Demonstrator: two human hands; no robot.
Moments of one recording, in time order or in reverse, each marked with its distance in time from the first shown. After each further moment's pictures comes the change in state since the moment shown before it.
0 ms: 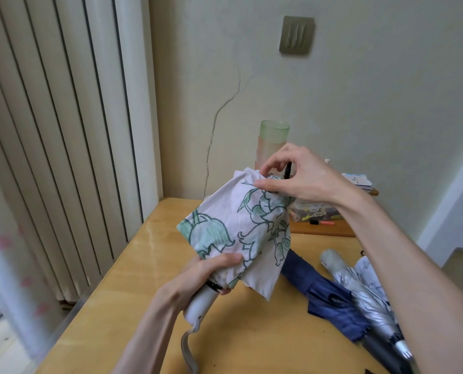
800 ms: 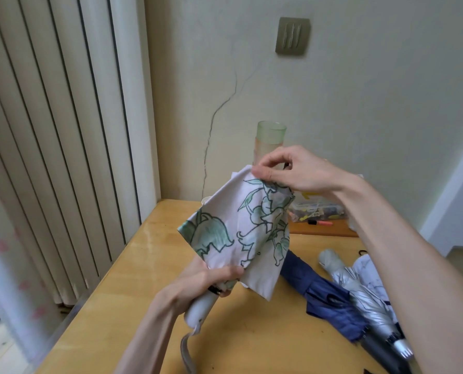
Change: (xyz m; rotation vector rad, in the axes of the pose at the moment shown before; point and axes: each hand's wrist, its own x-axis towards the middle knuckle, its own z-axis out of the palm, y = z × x) left_hand 0.003 -0.008 -0.001 0.065 -0.064 0.077; right_hand 0.015 0.008 -0.011 0.175 -0.197 -0.040
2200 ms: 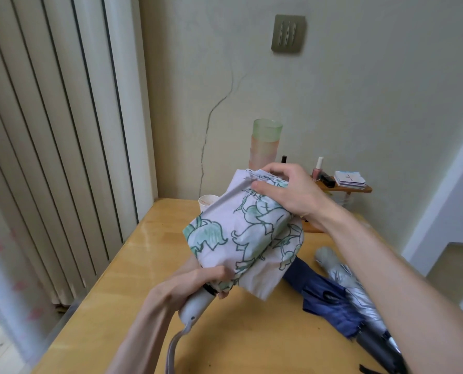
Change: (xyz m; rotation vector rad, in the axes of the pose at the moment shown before) left_hand -0.007 0.007 -0.005 0.158 -0.033 -0.016; right_hand -0.019 0.018 0.043 0.212 0.278 0.138
